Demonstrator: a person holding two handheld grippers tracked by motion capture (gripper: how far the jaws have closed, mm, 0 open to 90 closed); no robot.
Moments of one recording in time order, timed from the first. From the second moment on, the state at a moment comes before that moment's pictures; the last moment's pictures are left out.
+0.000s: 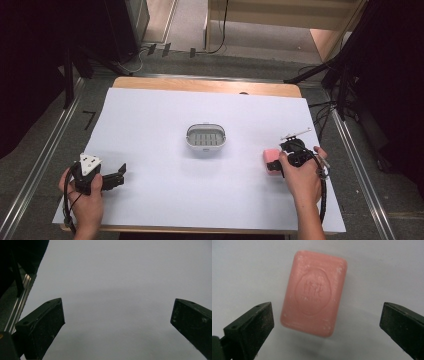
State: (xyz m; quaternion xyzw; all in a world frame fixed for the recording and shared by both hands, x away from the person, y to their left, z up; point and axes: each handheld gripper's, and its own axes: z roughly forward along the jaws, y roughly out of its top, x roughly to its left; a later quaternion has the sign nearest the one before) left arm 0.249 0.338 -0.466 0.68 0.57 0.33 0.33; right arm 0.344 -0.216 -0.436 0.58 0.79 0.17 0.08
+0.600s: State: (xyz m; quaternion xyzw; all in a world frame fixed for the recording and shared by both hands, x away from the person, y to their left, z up) left arm 0.249 0.338 -0.466 0.68 0.57 0.33 0.33; right arm 0.359 -0.196 -0.439 0.65 0.74 0.15 0.06
